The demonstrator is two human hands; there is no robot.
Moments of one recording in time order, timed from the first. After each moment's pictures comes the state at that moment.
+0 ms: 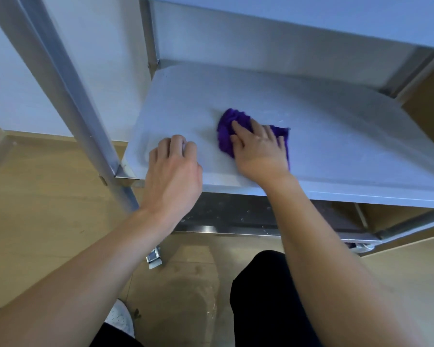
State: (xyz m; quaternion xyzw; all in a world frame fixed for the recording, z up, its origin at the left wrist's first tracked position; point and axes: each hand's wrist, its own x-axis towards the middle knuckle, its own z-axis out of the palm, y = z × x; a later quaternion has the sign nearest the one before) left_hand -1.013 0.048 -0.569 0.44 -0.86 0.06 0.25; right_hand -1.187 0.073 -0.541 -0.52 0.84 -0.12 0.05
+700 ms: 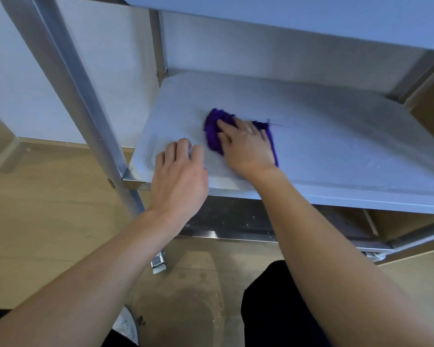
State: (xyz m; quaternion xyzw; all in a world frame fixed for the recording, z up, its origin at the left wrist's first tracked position) left_hand -1.017 0.049 -0.565 0.46 -0.86 0.07 0.21; right_hand -1.176 0.043 -0.545 -0.58 0.80 -0.15 0.03
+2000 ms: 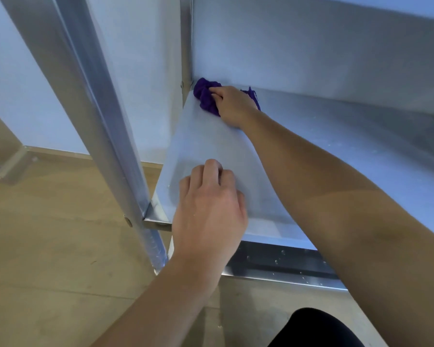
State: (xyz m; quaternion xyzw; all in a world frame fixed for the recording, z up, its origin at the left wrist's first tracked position) left_hand -1.017 0.022 -0.566 0.50 -0.83 -0.01 0.27; right_hand -1.187 -0.176 -0.543 -0.63 0.75 -0.18 0.09
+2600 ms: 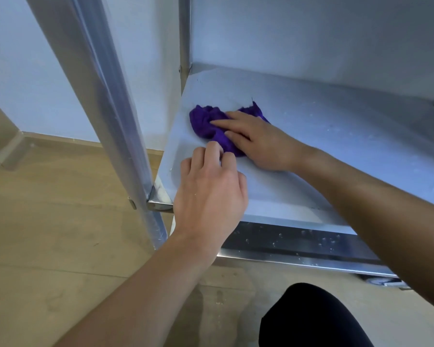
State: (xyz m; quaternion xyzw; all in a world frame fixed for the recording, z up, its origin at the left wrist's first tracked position) left_hand -1.016 0.029 -0.562 0.49 -0.83 0.01 0.26; right_hand -1.180 -0.024 -0.537 -0.77 0.60 -0.16 0.13
